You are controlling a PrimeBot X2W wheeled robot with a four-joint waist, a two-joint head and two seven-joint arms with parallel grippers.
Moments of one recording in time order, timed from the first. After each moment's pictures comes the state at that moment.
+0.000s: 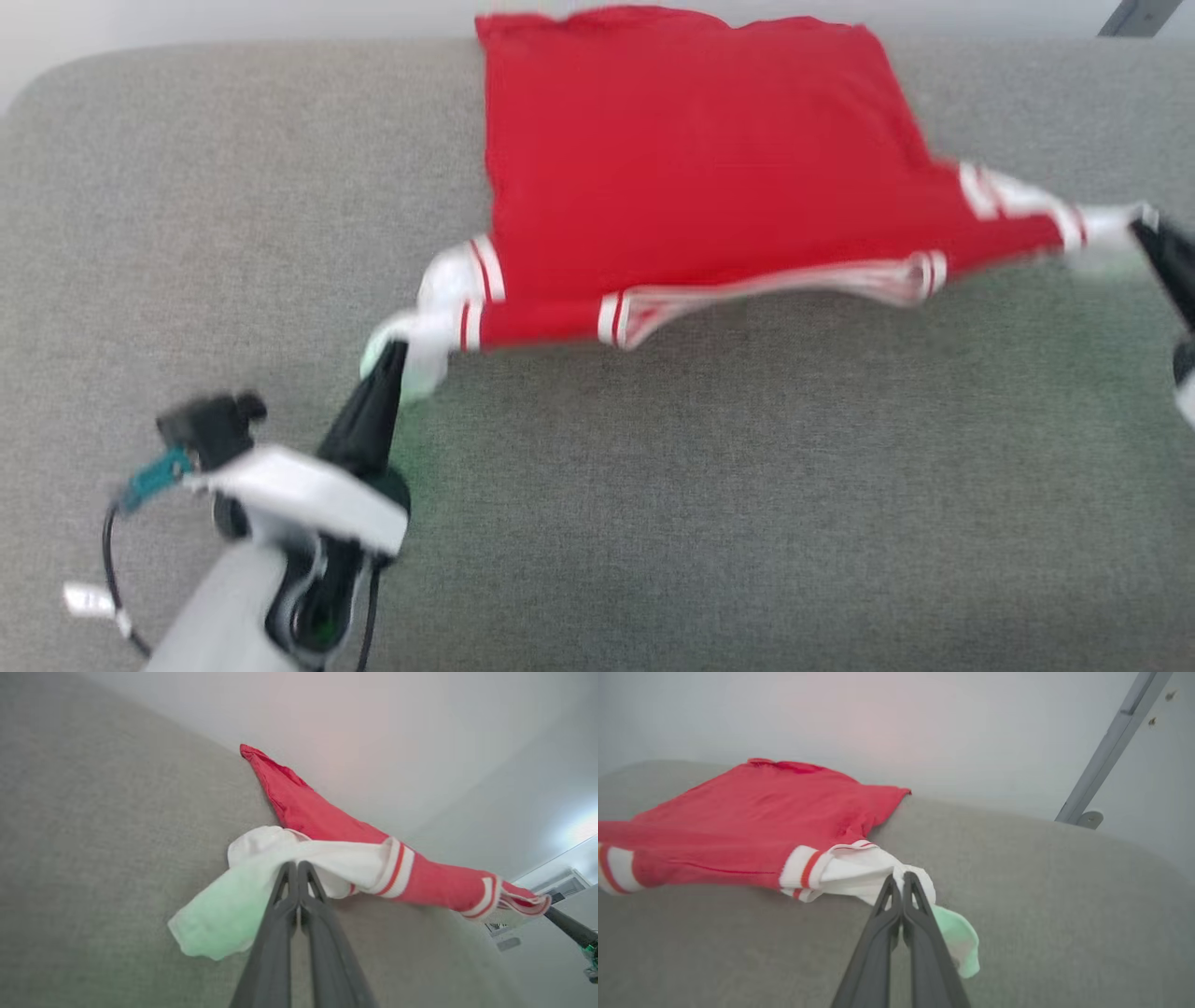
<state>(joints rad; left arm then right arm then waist) -0.37 0.34 -0.45 0.41 -1.03 -0.13 -0.26 -0.76 -0.91 0.89 0.52 1.14 0.13 -0.21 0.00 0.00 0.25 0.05</state>
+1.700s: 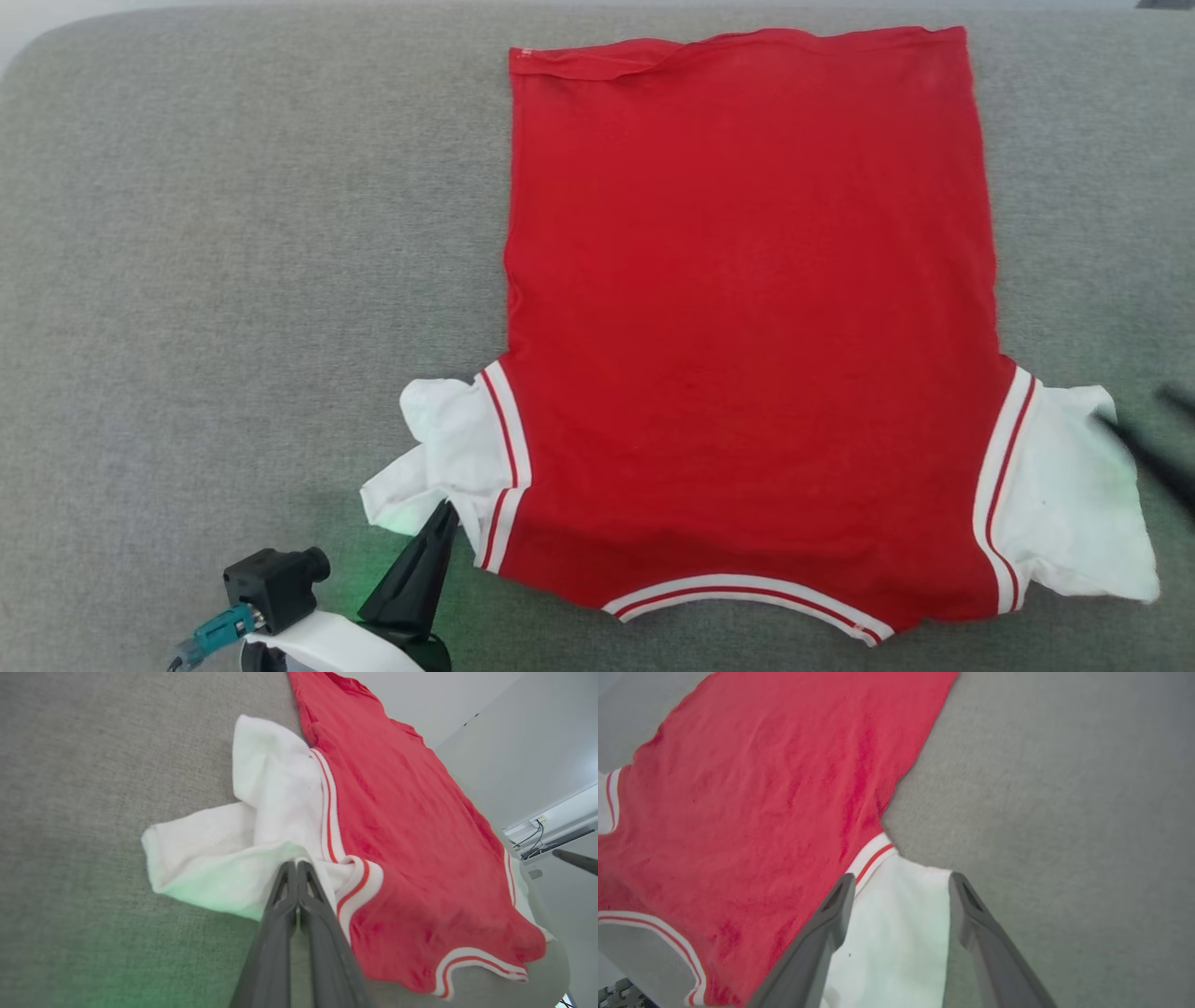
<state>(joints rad) -0.06 0.38 -0.51 0.19 -0.88 -0.09 -0.26 -0.07 -0.91 0.24 -0.04 1.00 0.13 0.30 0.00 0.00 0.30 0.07</state>
